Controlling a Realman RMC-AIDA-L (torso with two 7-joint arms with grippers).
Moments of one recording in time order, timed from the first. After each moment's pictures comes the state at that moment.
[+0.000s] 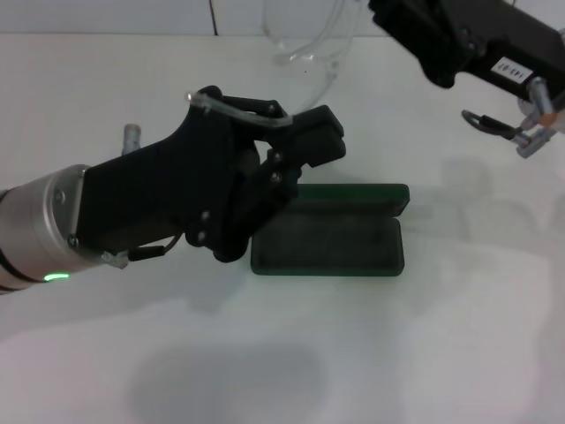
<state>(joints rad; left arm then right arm) -0.53 -2.09 1.33 0.42 1.00 1.99 -0.89 0.78 2.03 -1.28 -0.29 -0.87 -1.87 1.06</state>
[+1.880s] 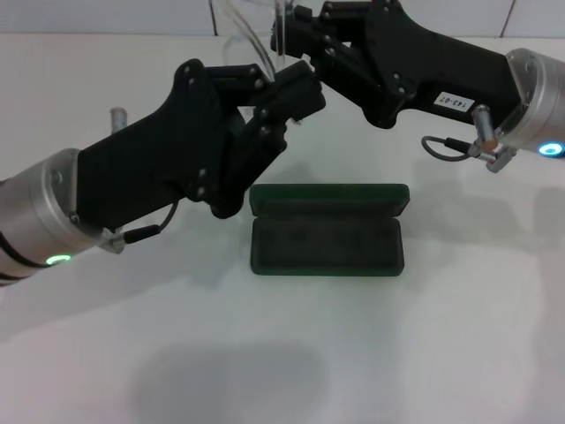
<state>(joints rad) -0.52 -2.09 1.29 0.39 0.97 1.93 -0.88 0.79 2.03 -1.42 -0.30 -0.85 -1.76 1.03</state>
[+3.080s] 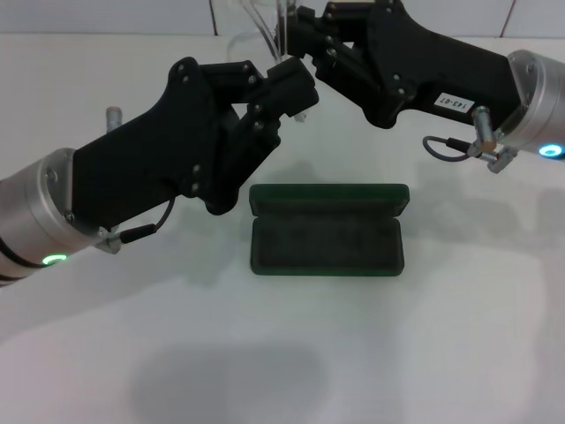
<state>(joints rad) -0.53 -2.09 1.29 0.37 0.95 1.93 -0.88 0.79 2.03 -1.42 -0.30 -0.84 -1.75 1.01</state>
